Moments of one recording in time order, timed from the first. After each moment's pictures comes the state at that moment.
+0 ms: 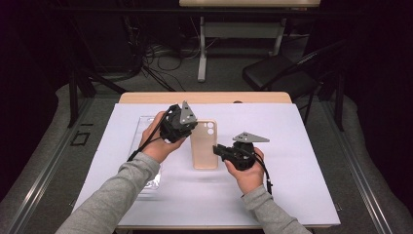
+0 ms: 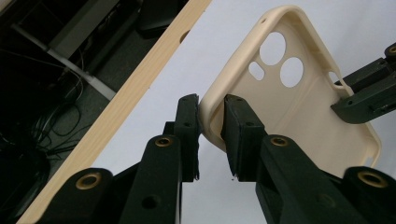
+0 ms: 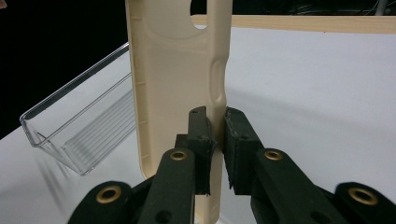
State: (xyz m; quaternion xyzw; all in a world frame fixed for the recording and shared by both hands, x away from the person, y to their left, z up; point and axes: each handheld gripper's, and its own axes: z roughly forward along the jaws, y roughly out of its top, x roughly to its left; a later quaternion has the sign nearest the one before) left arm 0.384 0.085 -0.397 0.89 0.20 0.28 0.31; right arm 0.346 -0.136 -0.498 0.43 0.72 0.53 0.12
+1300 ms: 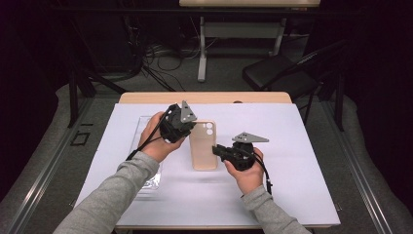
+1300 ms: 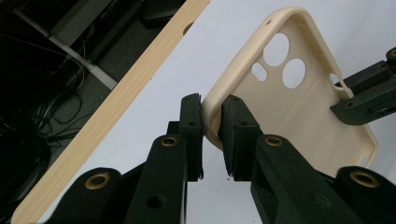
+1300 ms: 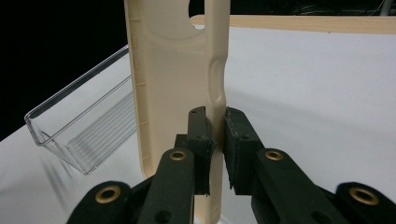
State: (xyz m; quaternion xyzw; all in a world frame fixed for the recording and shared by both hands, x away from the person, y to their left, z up) left arm 0.380 0.084 -0.394 0.88 0.23 0.28 0.30; right arm 0.346 -0.135 -0.498 0.43 0.72 0.53 0.11
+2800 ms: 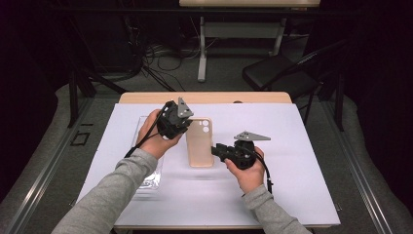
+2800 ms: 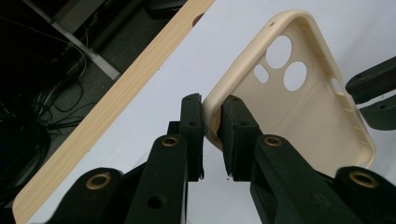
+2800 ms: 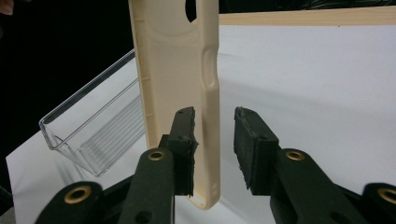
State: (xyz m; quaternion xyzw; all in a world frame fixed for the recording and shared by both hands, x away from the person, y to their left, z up) left arm 0.393 0.093 -0.394 0.88 0.25 0.27 0.29; right arm 0.350 -0.140 -0.499 0.44 0.72 0.54 0.08
